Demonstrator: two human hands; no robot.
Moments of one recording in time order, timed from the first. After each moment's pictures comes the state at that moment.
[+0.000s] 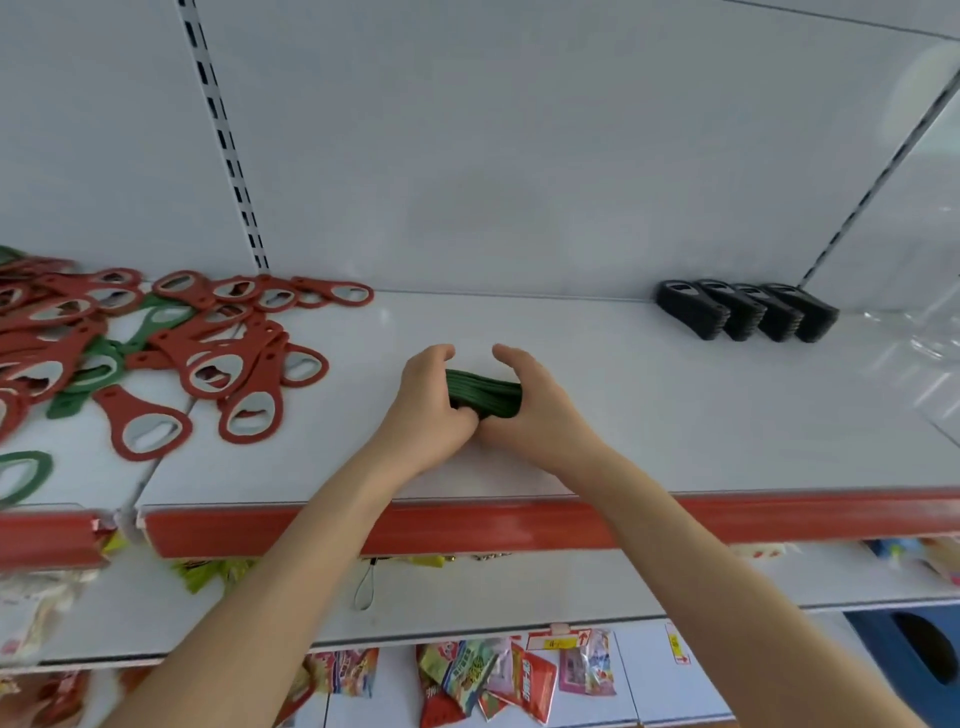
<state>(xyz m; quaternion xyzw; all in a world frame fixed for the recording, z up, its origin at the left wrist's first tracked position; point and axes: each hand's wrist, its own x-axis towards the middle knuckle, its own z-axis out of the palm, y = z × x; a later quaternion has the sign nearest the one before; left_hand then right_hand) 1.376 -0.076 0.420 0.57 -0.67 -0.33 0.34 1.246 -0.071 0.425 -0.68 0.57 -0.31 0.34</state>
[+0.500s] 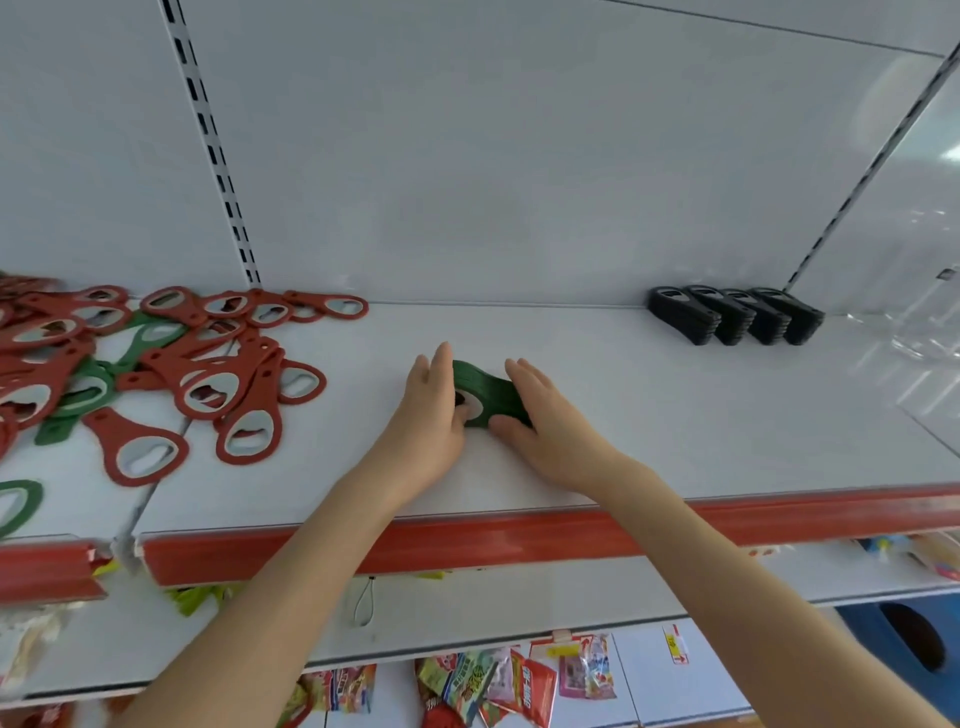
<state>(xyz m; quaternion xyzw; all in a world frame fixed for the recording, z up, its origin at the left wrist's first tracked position) 1.380 -0.091 0.410 0.55 -0.74 -0.24 0.30 1.239 -0.073 0.428 -0.75 0.58 -0.20 0.24</state>
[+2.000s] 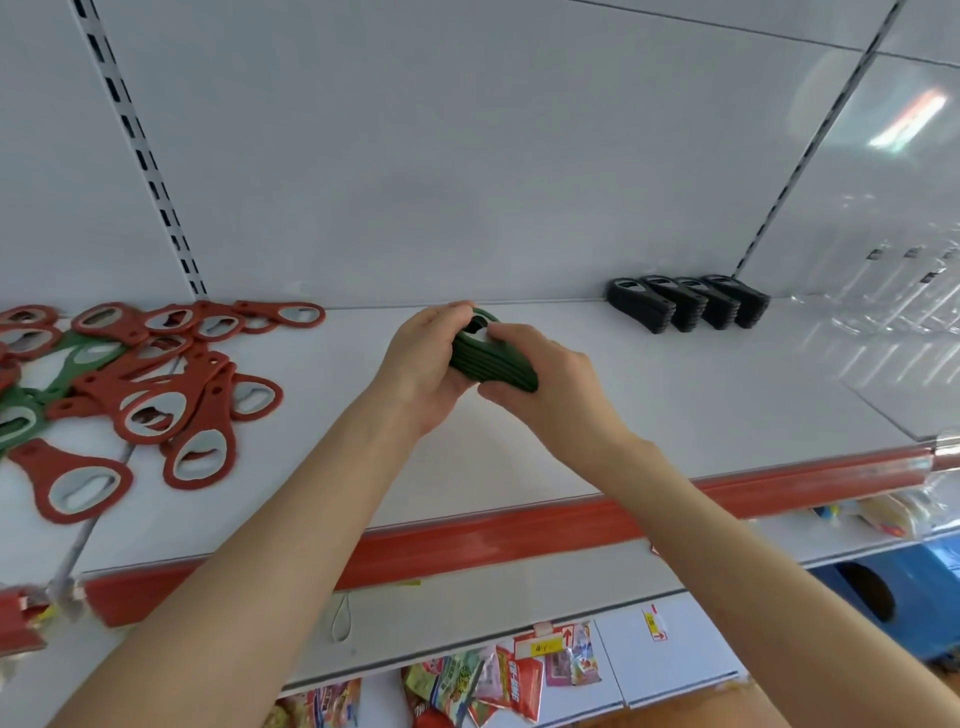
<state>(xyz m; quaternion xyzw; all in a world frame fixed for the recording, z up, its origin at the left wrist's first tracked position) 1.342 -0.115 0.460 0.34 -0.39 -0.70 0.49 1.222 -0.062 0.456 -0.71 0.59 -0.36 0.17</state>
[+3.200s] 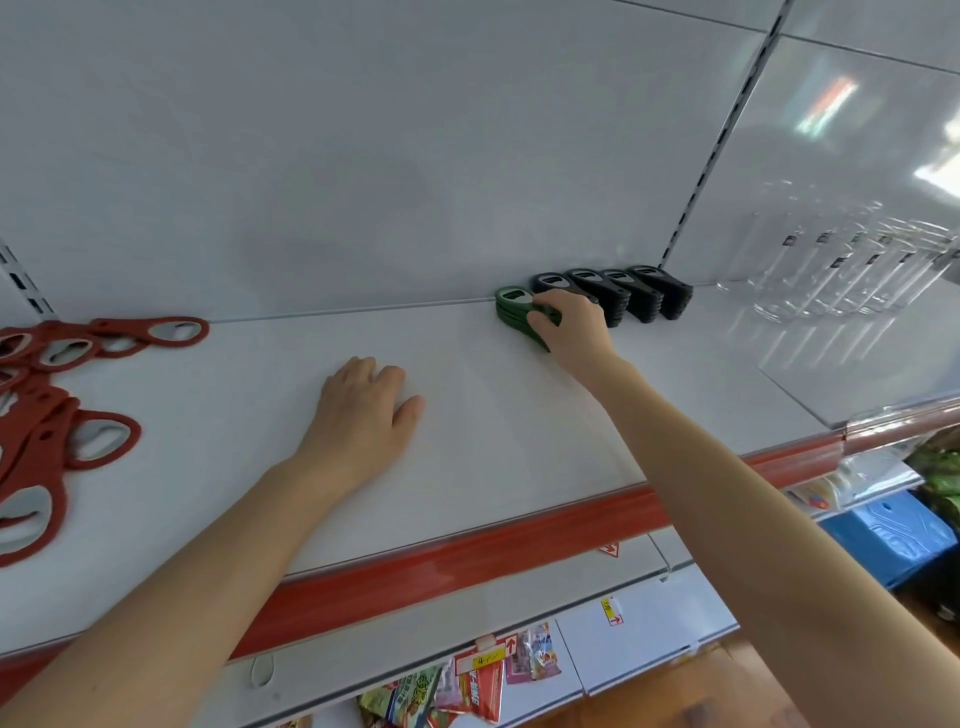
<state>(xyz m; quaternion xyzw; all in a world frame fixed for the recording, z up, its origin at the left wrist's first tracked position) 1.319 -0.128 0.406 0.55 -0.81 -0.13 0.16 1.088 -0.158 0.436 -0.59 0.74 -0.31 0.10</state>
